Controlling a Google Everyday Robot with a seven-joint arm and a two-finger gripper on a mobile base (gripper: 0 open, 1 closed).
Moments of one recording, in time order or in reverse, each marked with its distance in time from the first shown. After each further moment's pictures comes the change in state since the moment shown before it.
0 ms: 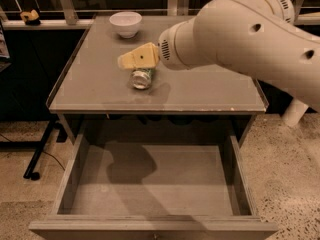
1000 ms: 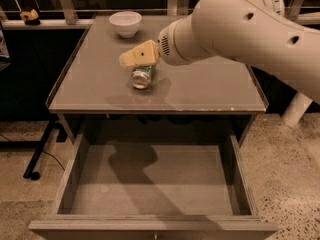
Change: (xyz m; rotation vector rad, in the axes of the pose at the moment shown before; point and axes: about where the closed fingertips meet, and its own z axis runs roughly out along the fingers) arm -0.005 -0.014 0.019 -0.016 0.033 -0.006
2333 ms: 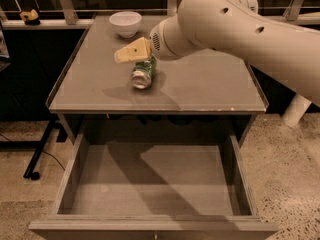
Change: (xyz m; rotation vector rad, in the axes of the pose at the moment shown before) arm -0.011 -0.002 0.045 -0.031 0.035 0.022
